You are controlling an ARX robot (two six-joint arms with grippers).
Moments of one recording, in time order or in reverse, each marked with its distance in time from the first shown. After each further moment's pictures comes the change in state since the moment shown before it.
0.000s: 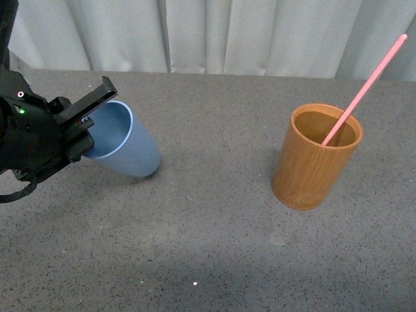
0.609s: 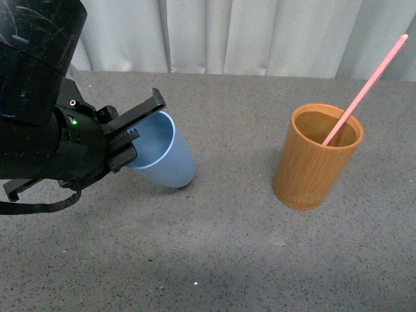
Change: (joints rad) left arm -0.134 0.028 0.032 -0.020 -0.003 -0.016; right arm 0.000 0.000 0.000 0.000 0.000 0.000
